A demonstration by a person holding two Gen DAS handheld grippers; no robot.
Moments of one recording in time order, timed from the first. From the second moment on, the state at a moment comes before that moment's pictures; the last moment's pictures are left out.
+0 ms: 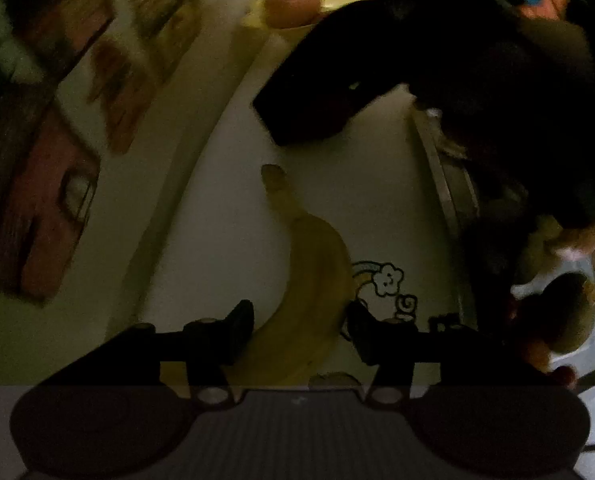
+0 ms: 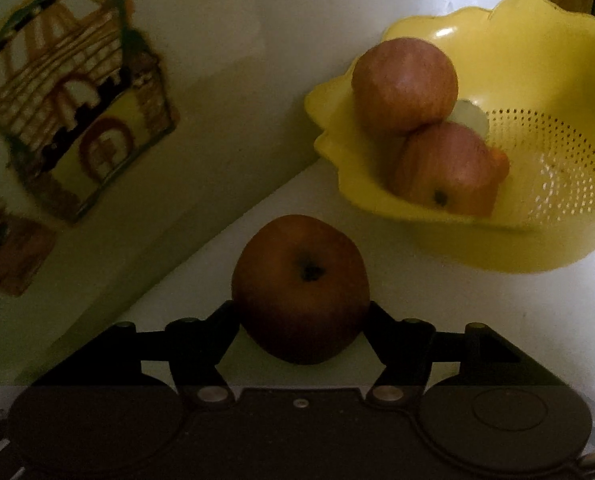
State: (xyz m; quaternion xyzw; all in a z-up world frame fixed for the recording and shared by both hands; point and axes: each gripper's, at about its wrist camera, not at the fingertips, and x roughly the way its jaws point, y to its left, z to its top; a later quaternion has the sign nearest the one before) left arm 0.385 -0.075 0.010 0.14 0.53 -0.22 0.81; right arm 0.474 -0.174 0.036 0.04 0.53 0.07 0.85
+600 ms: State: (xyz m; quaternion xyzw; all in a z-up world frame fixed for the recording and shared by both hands) left arm 0.390 -0.067 0.017 0.13 0.54 -0.23 0.80; right arm 0.400 -0.162 0.065 0.03 0.49 0.12 0.86
